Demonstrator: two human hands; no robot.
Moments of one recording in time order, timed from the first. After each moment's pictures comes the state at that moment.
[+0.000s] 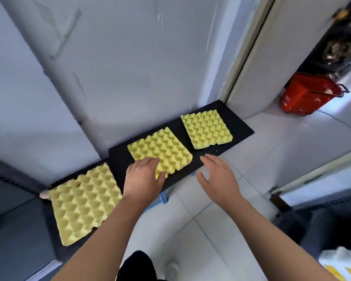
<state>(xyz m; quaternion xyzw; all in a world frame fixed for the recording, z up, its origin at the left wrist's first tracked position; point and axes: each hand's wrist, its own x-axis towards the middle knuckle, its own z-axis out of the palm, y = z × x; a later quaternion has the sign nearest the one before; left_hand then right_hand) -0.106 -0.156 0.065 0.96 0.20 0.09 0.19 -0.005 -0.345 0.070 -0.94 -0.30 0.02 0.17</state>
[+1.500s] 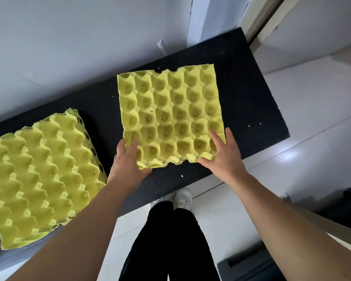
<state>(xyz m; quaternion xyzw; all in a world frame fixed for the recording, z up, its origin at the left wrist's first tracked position) 0.392 -0.220 -0.294 0.82 0.43 -0.23 0.31 0.561 -0.415 -0.302 -0.91 -0.21 0.32 0.14</state>
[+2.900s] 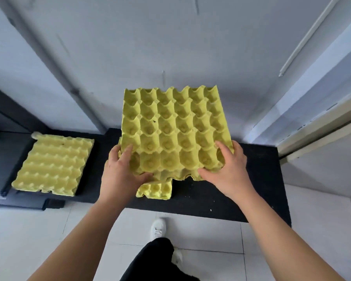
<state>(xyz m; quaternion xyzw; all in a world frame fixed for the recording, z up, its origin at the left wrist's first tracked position) 0.195 -0.213 0.019 0.72 0.62 0.12 0.30 0.436 -0.310 0.025 -0.82 -0.43 0.26 0.26</state>
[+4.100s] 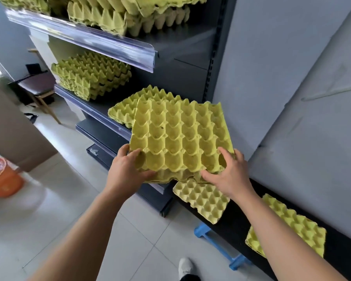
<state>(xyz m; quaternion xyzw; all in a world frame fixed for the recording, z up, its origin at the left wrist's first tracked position) -0.399 -0.144 0.132 0.59 0.75 0.24 0.17 -0.132 -0.109 0.136 -0.67 -0.67 0.25 0.21</state>
